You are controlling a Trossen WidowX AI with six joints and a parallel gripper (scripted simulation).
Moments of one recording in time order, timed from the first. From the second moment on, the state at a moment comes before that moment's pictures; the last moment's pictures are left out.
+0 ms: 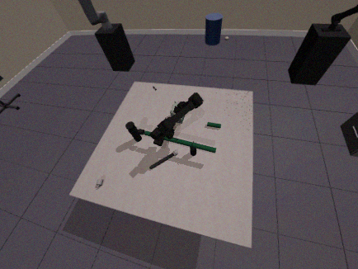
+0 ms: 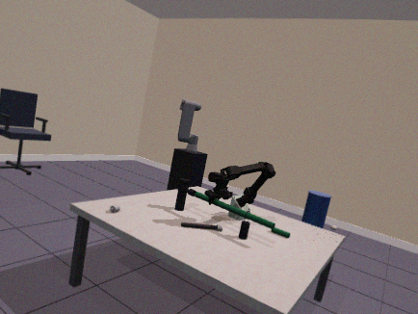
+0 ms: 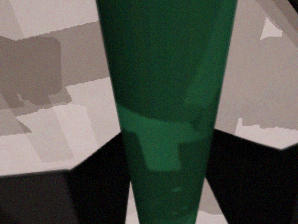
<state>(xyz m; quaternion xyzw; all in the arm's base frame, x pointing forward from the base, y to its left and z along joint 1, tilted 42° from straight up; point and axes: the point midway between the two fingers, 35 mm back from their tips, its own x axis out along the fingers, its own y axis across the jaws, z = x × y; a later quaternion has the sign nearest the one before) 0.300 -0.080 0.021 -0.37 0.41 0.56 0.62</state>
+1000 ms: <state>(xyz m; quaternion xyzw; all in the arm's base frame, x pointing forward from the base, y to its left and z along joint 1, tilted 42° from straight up) 0.299 -0.092 0.006 -0.36 0.41 0.56 0.62</state>
